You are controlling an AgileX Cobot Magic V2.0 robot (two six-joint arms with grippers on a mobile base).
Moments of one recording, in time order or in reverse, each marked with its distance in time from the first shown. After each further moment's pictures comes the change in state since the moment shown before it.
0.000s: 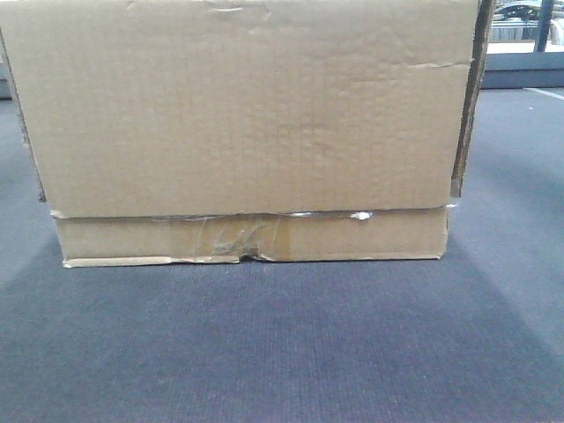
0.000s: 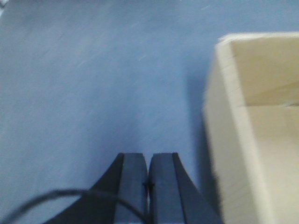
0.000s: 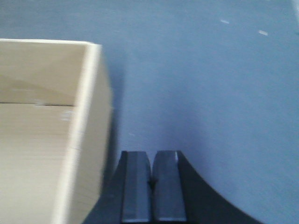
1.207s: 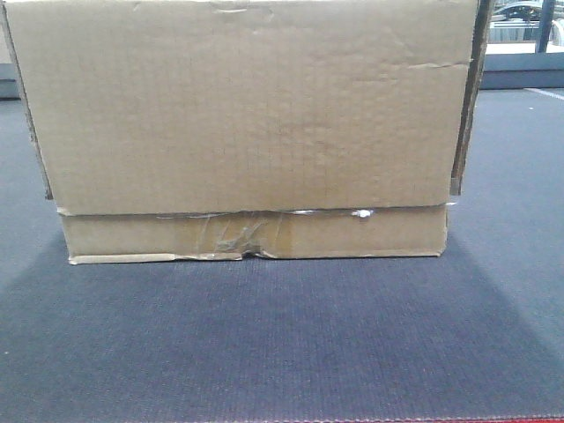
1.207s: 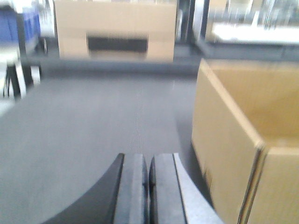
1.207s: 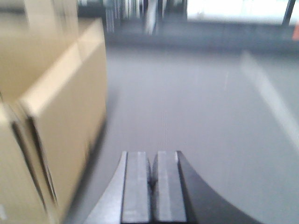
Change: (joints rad) left arm 0.100 -1.145 1.149 -0.145 -0.668 0.090; right arm -0.052 -1.229 1.396 -0.045 -0.794 -0.027
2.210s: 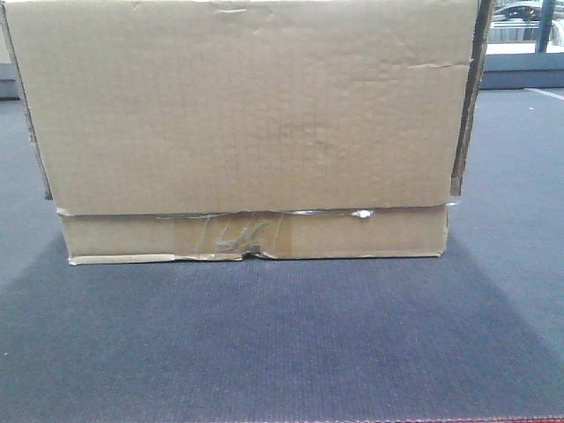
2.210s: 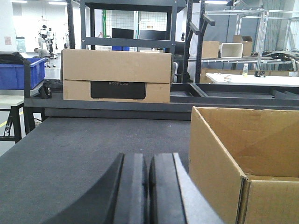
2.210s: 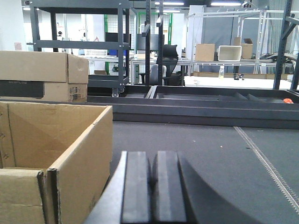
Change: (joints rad) left arm 0.002 -0.127 0.004 0.002 -0.004 0.000; right arm 0.000 -0.176 0.003 -0.002 -0.046 0.000
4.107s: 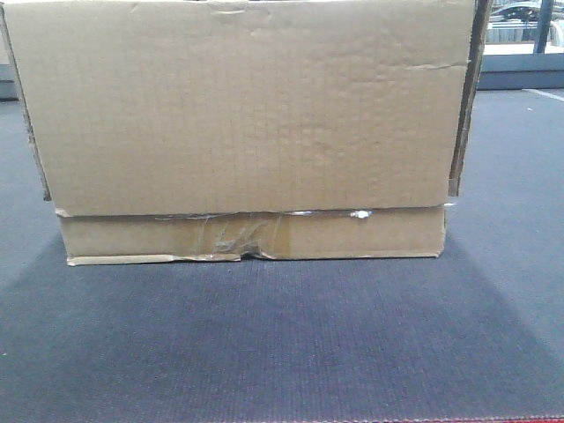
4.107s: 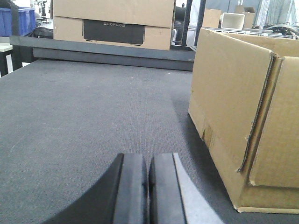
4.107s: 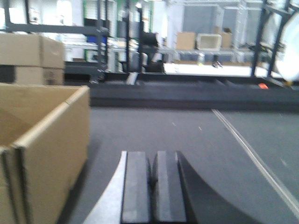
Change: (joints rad) left arm 0.000 -0.131 0.474 -0.052 -0.228 0.002; right arm -0.149 -0.008 0.134 0.148 -0.073 -0.140
